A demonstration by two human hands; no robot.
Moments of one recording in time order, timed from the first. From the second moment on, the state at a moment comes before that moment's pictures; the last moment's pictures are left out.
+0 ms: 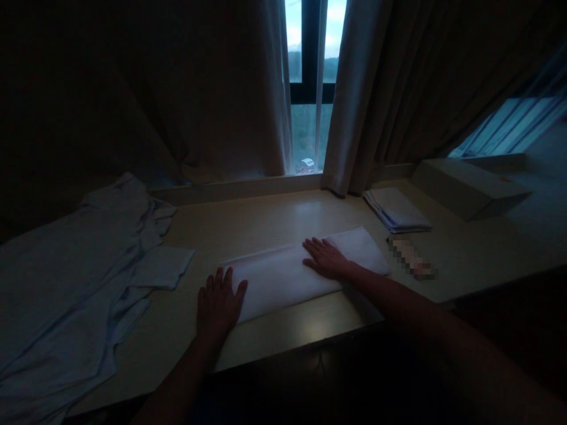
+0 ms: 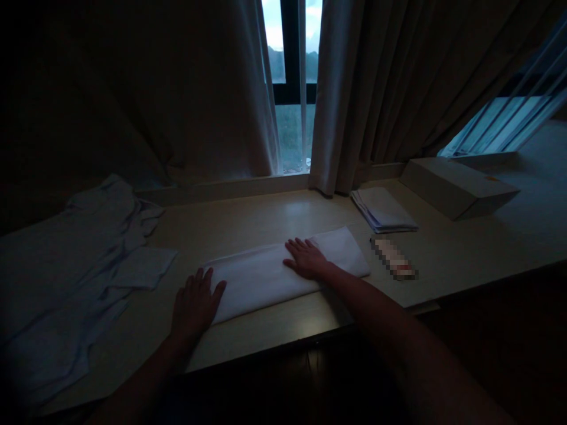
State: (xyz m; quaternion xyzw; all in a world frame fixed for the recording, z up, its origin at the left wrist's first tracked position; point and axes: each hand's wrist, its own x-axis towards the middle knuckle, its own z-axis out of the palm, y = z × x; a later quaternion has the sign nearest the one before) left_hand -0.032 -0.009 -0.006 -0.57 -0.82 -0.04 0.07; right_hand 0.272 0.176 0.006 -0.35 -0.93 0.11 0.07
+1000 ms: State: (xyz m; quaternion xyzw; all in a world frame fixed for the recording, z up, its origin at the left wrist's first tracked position) left_hand -0.040 0.054 -0.017 -0.59 -0.80 -0.05 0.05; right_hand 0.395 0.233 -0.014 -0.49 -0.87 0.04 0.07
